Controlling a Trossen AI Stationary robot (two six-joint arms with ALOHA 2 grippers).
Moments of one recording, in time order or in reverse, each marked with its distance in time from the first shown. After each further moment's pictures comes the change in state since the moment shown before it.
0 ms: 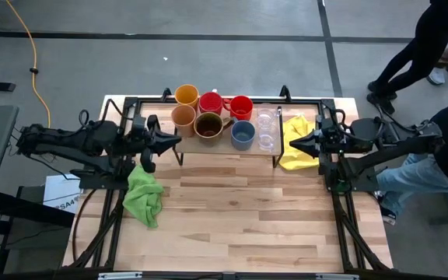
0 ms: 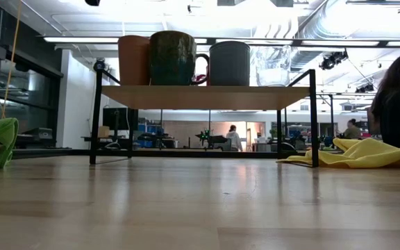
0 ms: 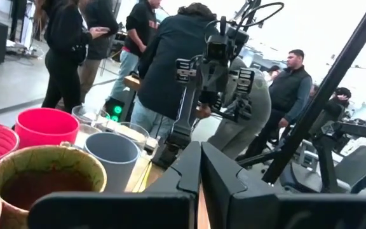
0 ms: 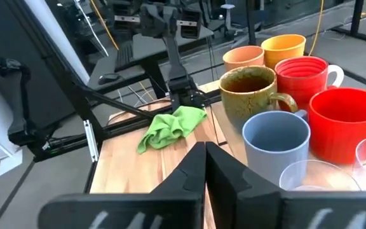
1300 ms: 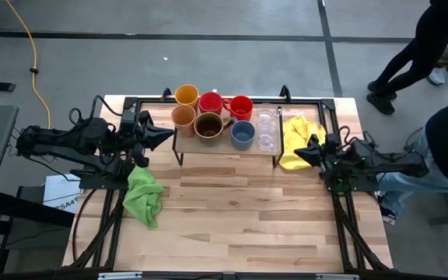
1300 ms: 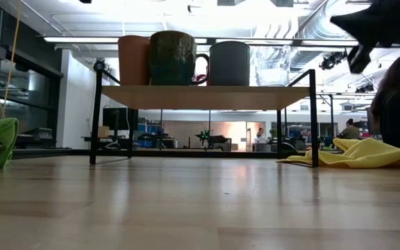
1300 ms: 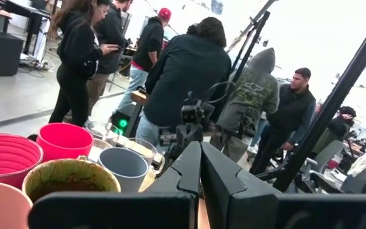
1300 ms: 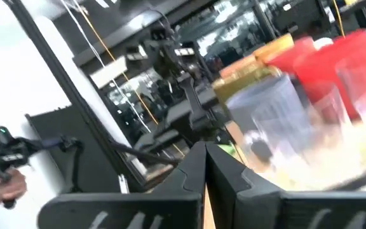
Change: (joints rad) left arm 0.002 -0.077 0.000 -0.019 -0.041 0.000; right arm -0.173 -0.677 -0.871 0.617 -0.176 0.148
